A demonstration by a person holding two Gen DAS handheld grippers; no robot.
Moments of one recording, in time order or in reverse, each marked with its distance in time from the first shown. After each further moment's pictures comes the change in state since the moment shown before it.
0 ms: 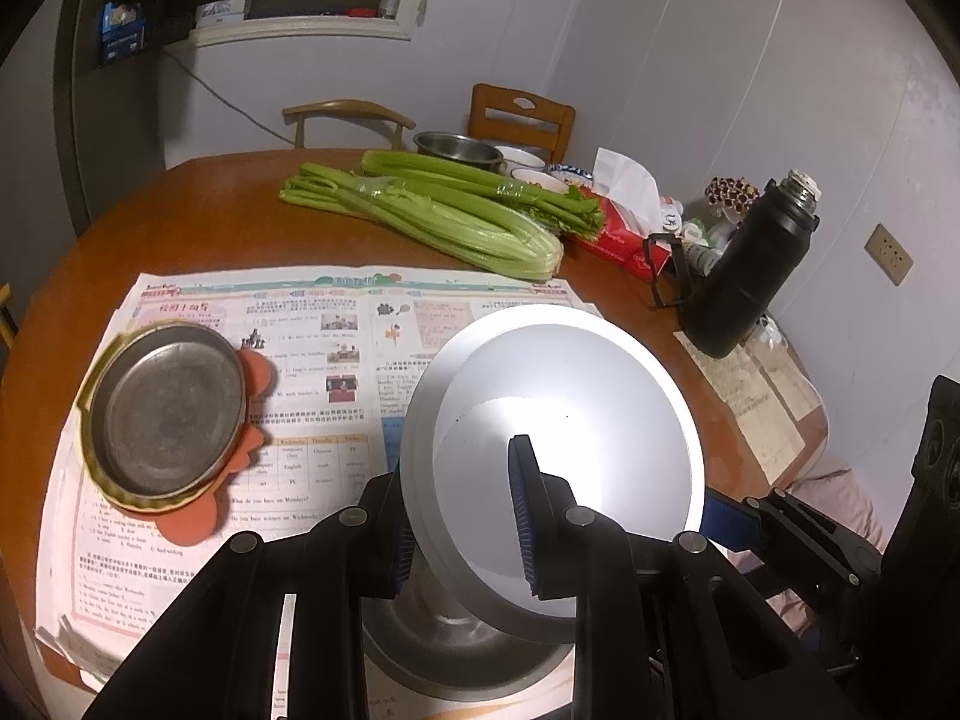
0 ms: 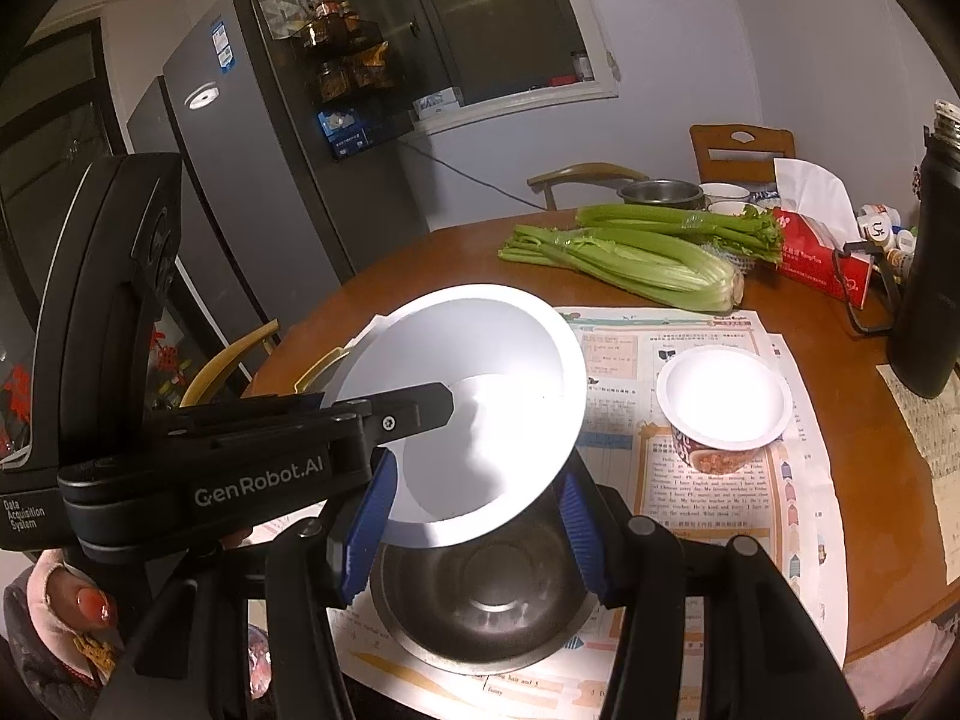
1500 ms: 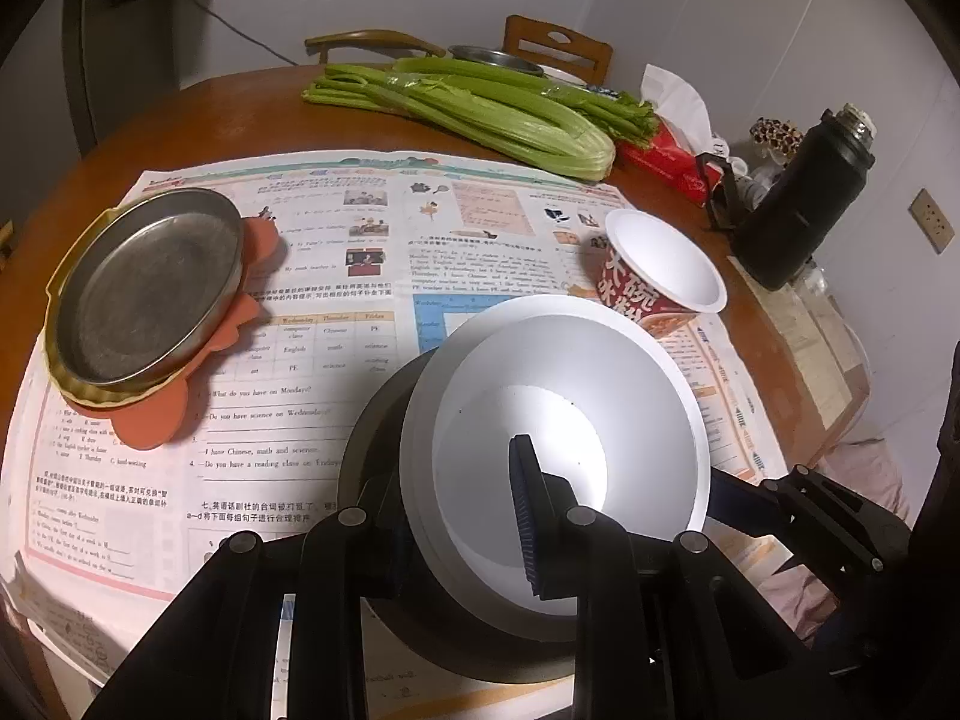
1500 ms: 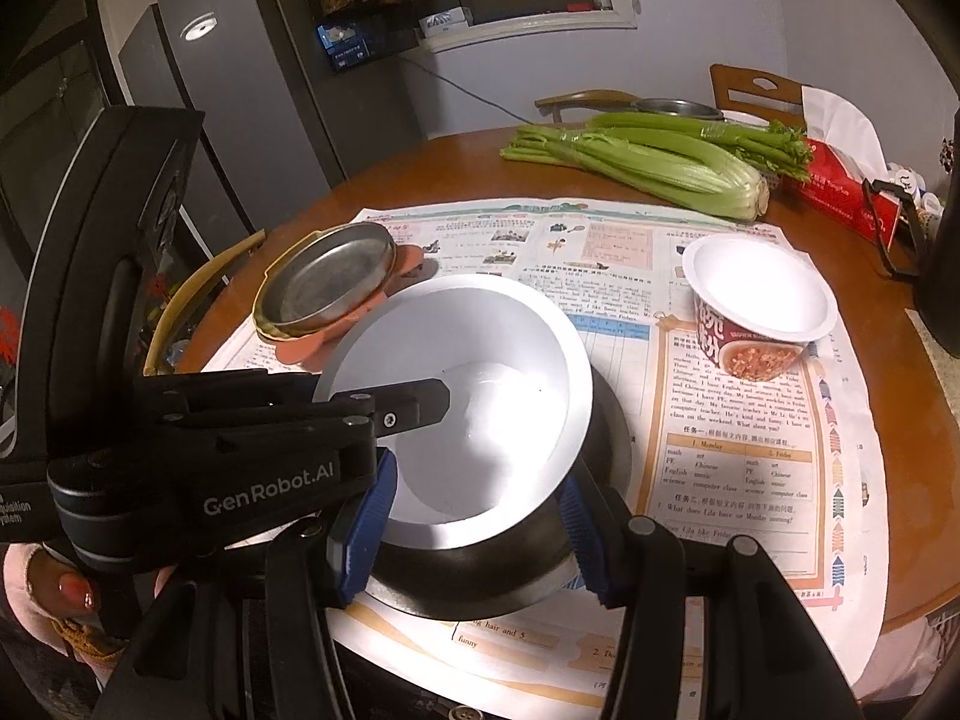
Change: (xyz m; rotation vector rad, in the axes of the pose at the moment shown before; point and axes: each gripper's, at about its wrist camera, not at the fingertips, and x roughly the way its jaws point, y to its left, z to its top) left arm 0.055 0.022 -0.049 -0.030 0.139 0.061; right arm 0.047 -0.005 -0.047 -0.045 0.185 -0.011
